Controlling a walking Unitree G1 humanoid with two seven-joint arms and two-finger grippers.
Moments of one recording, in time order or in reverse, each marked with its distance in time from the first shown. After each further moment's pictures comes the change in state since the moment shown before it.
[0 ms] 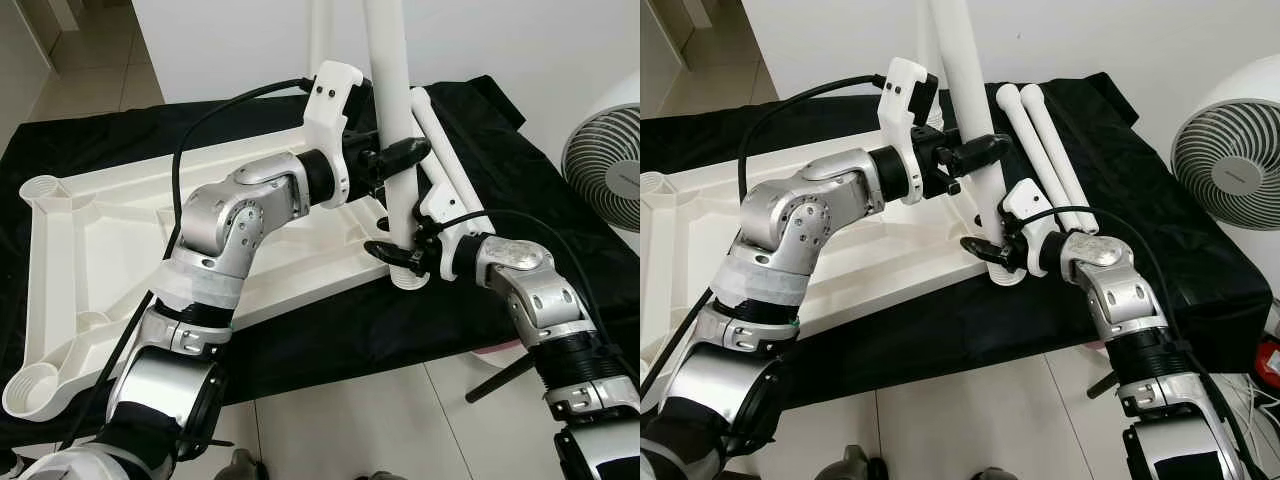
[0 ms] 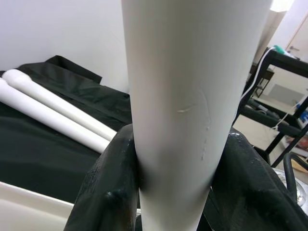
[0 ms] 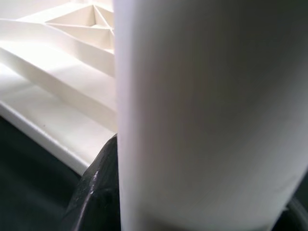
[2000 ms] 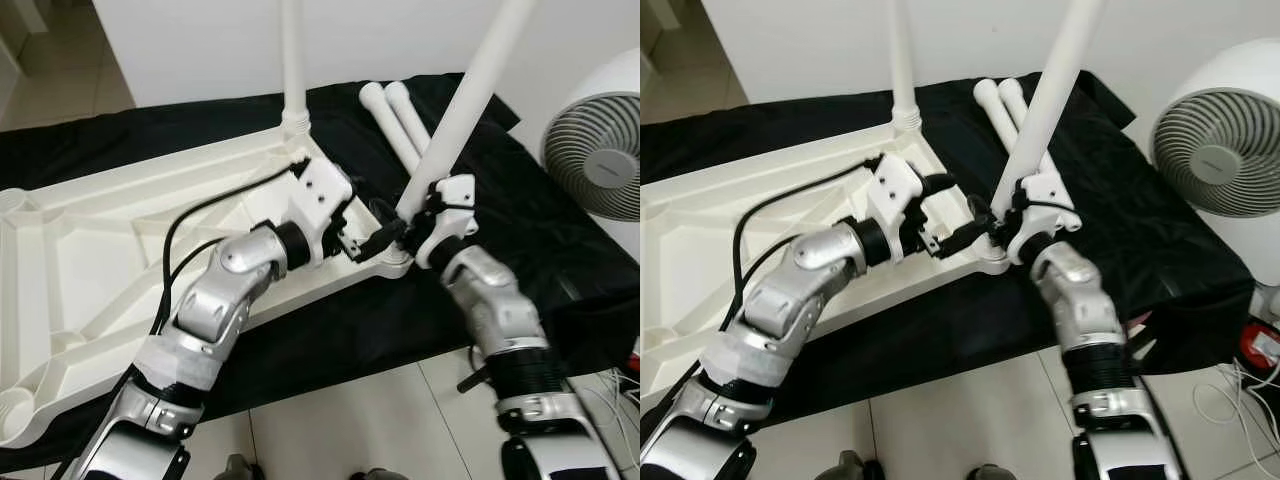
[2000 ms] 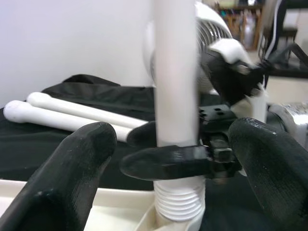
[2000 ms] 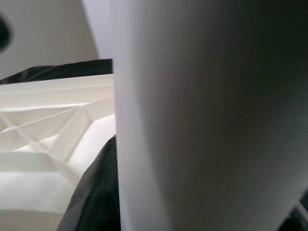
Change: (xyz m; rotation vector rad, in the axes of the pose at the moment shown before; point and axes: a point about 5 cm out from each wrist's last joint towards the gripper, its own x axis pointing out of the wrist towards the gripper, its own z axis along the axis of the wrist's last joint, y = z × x) left arm -0.035 -0.006 -0.053 0.315 -0.043 -0.002; right arm 0.000 -0.009 0.003 0.262 -0.270 -0.359
